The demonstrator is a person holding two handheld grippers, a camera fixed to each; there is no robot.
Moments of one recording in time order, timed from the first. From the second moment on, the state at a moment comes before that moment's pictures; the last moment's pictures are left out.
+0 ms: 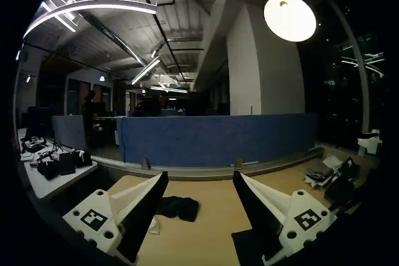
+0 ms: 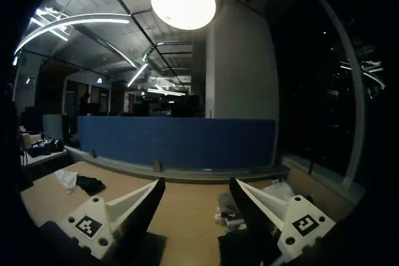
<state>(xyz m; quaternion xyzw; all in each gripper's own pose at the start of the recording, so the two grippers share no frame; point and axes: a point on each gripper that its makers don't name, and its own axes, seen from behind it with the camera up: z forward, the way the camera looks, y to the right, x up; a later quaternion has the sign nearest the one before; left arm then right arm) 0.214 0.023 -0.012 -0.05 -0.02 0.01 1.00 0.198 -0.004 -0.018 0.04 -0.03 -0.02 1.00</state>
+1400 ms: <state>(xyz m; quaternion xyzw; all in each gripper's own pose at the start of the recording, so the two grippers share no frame) 0.056 0.116 -0.092 -0.30 -0.25 0.12 0.91 0.075 -0.097 -0.086 0.25 -0.27 -0.13 0.92</state>
